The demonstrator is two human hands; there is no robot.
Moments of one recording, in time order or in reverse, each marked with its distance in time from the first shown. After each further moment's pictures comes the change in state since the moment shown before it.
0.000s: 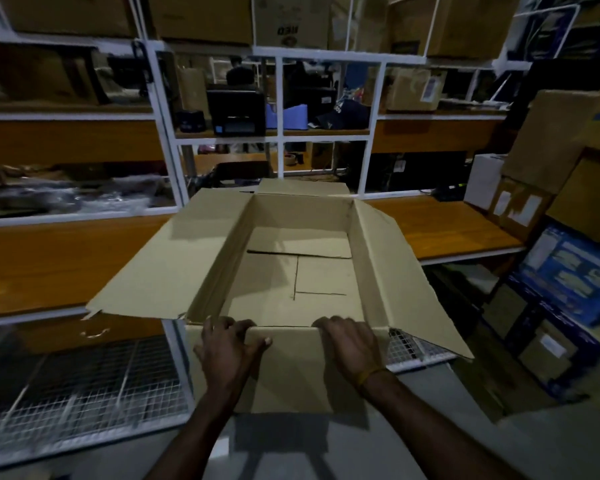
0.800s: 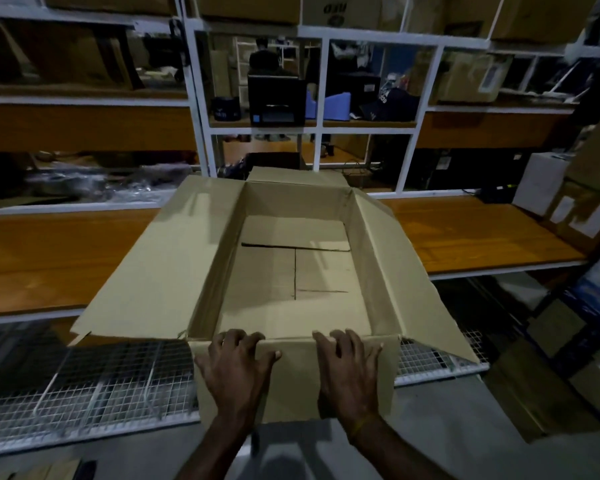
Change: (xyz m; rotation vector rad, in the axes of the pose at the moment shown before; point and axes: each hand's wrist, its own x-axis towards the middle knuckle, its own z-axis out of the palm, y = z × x) left_hand 0.017 -0.060 -0.028 0.150 0.094 -0.058; right_hand 0.037 -0.090 0.095 -0.071 -0.014 0.144
